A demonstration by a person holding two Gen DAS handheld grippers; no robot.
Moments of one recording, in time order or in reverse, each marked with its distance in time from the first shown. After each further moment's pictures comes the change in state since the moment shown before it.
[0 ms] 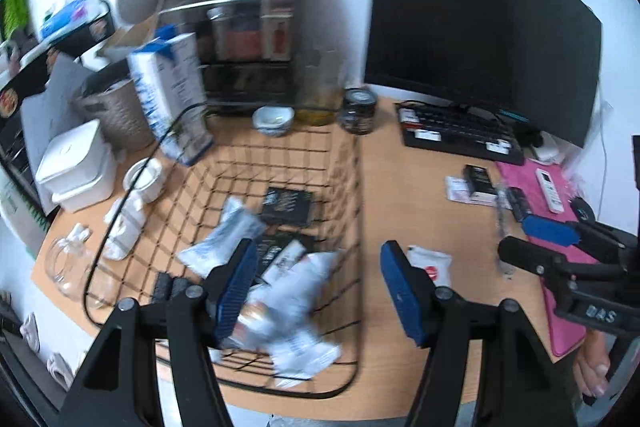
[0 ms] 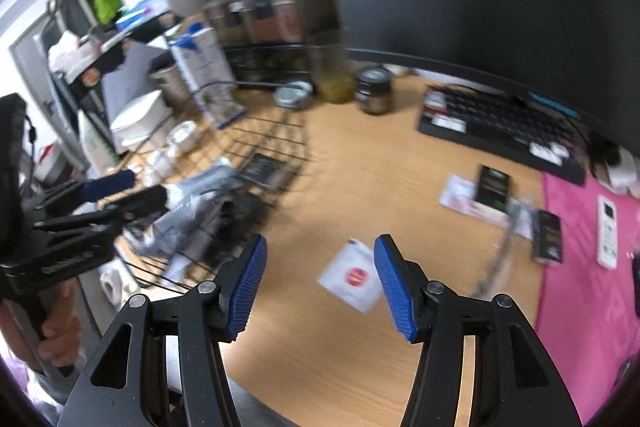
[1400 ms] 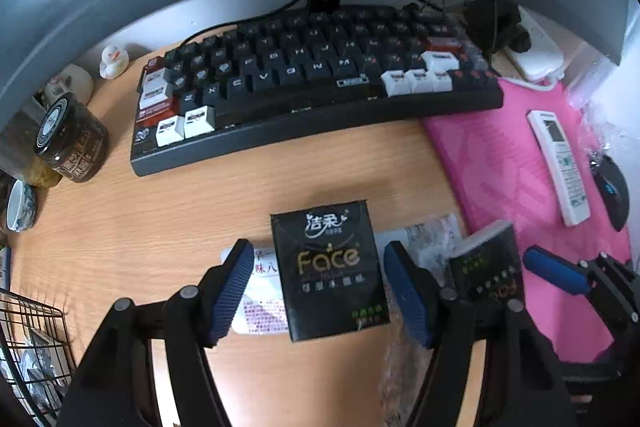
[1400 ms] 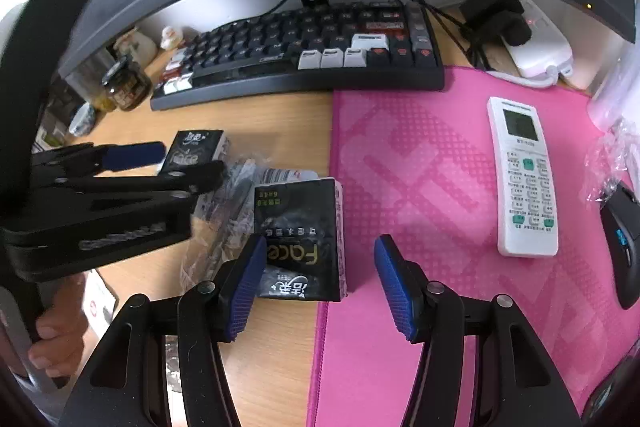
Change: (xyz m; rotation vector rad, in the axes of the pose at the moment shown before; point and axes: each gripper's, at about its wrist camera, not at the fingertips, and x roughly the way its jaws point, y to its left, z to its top) left arm 0.257 -0.260 0.073 0.285 0.335 -0.113; right arm 0.082 -0.249 -0.009 0.290 0.139 -0.191
